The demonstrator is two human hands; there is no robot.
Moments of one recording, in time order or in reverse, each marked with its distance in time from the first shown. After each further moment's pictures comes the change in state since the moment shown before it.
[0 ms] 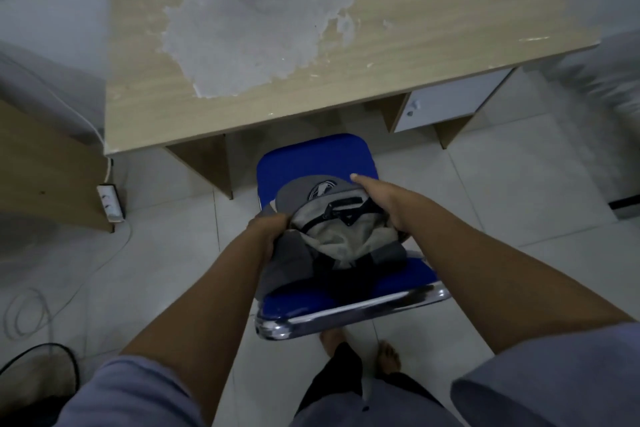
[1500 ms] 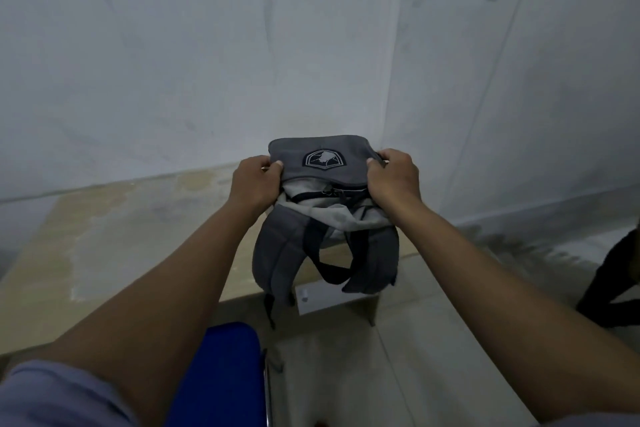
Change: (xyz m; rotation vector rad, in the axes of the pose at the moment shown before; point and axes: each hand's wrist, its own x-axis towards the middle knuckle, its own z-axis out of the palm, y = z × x) left_hand -0.232 0.389 0.284 0.186 0.442 1.298; right_hand -0.185 -0.226 -0.415 -0.017 0.732 -1.179
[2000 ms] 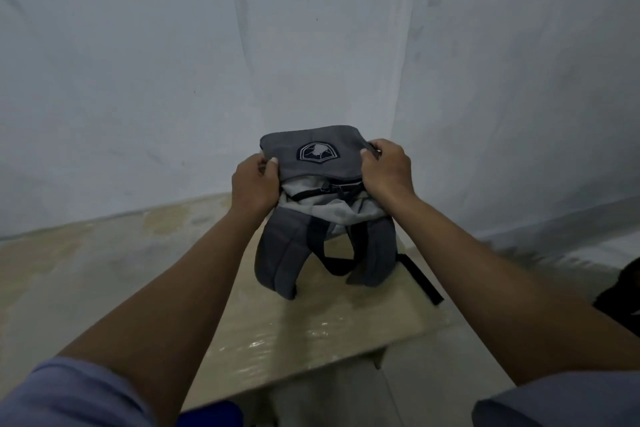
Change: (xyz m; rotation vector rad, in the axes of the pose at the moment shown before) left_hand 0.207 -0.015 0.093 -0.076 0.106 -0.011; right_hand 0.232 0.011 0.086 0.008 0.004 -0.077
